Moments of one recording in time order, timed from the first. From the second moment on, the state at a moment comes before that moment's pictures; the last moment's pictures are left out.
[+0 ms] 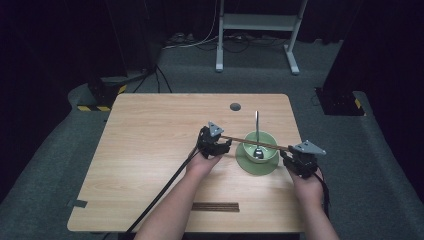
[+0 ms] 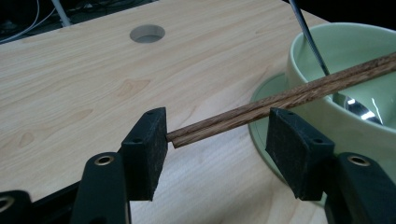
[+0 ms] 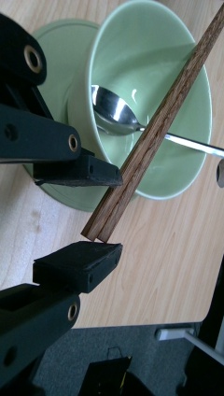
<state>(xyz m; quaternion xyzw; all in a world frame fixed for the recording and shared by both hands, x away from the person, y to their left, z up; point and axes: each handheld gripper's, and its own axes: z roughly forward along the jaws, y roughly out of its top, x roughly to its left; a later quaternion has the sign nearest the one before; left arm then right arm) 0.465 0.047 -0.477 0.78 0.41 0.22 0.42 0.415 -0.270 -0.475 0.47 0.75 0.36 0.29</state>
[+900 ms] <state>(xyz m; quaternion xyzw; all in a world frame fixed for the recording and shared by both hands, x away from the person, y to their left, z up) 0.433 0.053 -0.481 0.77 0.41 0.24 0.43 0.400 -0.273 -0.475 0.48 0.74 0.37 0.29</state>
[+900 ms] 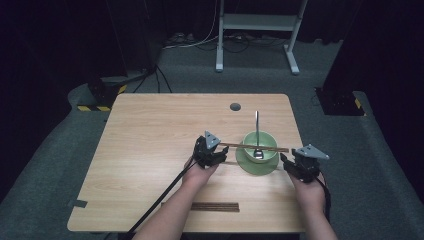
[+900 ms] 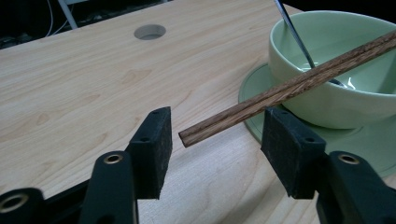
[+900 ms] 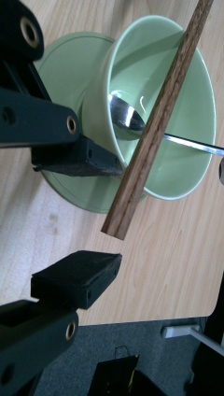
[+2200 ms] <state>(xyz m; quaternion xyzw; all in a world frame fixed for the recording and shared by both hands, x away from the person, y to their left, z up) 0.418 0.079 -0.481 0.74 0.43 0.21 0.47 0.408 -0.271 -0.476 0.50 0.73 0.36 0.30</state>
